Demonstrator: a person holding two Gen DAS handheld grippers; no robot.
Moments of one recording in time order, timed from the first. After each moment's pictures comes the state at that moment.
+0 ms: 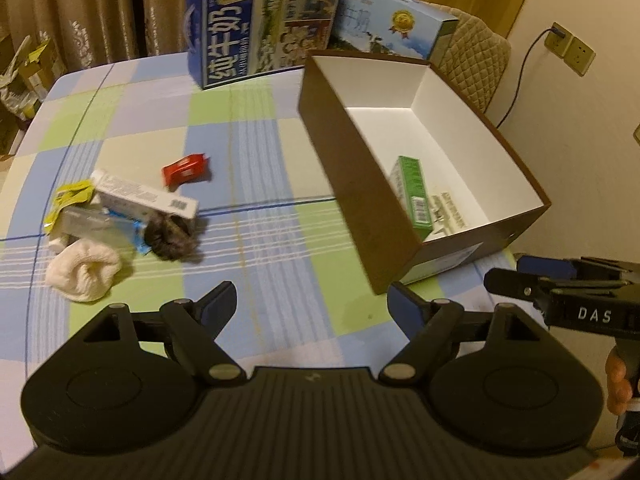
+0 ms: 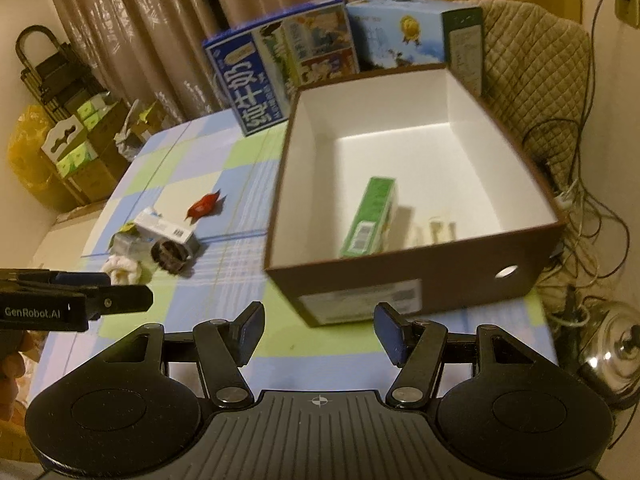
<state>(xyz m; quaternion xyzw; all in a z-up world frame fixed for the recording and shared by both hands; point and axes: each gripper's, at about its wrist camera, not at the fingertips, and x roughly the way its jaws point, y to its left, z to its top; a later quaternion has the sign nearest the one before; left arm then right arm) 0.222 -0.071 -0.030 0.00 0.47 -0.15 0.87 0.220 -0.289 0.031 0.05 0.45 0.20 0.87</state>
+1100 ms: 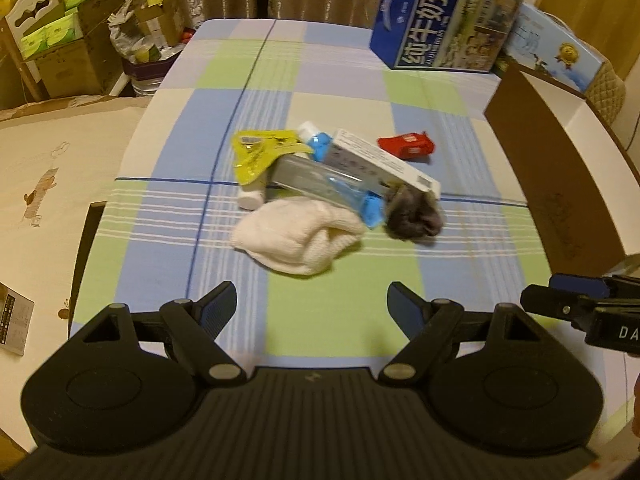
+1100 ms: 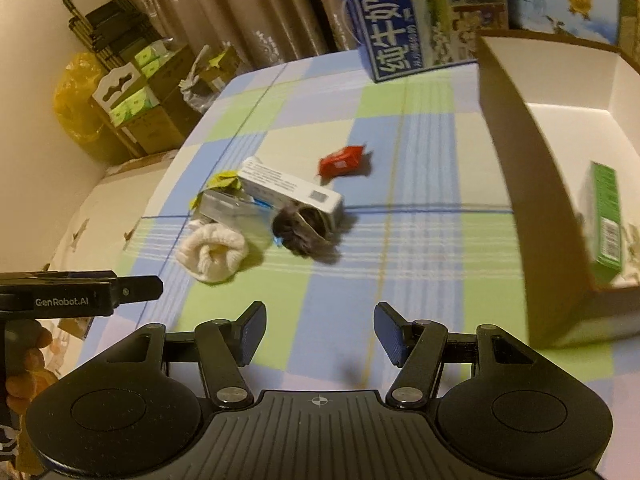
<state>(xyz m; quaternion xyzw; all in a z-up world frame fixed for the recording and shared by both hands) 0.246 0.115 -0.070 -0.03 0.49 -0.02 0.87 0.241 -0.105 -0.024 0.03 0.48 0.28 0.83</state>
